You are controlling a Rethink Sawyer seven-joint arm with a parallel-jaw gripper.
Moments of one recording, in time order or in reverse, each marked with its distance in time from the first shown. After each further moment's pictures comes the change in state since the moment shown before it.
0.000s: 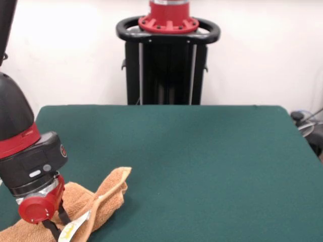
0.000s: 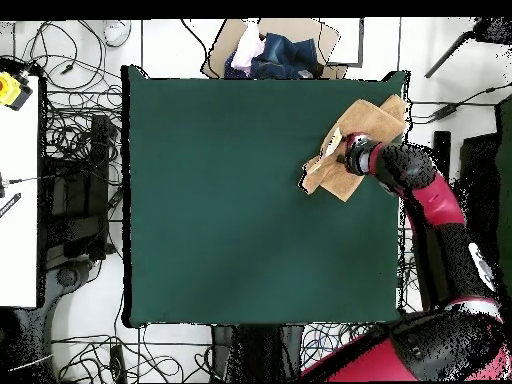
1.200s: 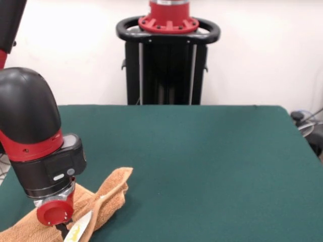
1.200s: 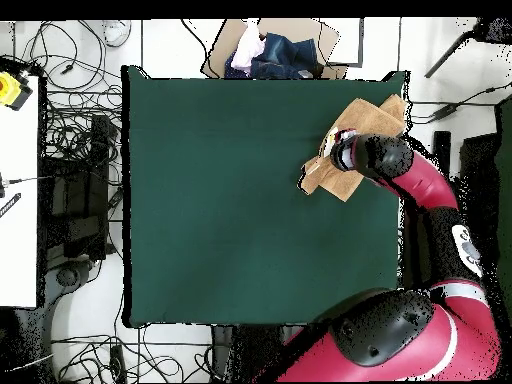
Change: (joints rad) arm 0.170 -0.035 -0.184 -0.051 -0.001 -0.017 0.000
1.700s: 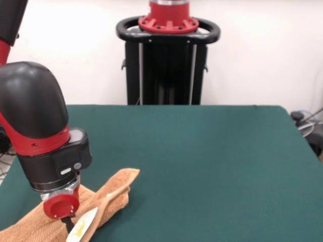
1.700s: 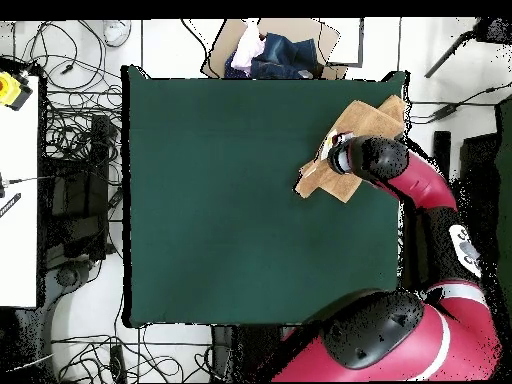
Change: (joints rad) arm 0.029 -0.030 -0.041 0.035 -0.001 -0.004 0.000
